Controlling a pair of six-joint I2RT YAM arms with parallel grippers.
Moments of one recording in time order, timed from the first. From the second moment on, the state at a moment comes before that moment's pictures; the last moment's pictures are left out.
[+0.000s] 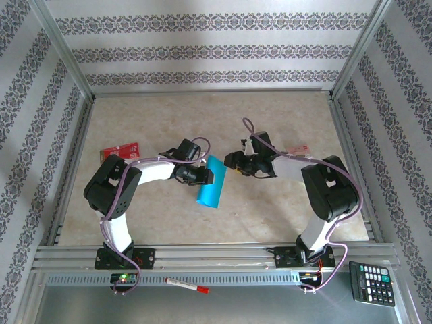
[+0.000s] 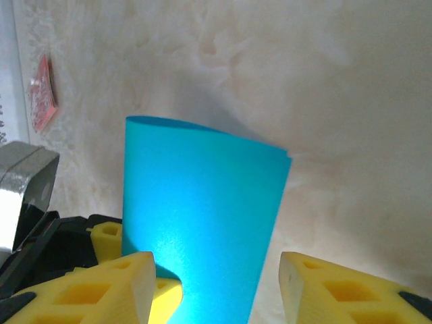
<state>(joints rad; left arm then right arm) -0.52 1.83 0.99 -0.25 0.45 -0.51 0.38 1.73 0.86 -0.01 -0.57 0.74</state>
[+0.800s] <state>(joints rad) -0.55 1.84 1.02 -0.29 0.41 -0.50 0.31 1.70 0.86 -0.08 -0.58 0.70</state>
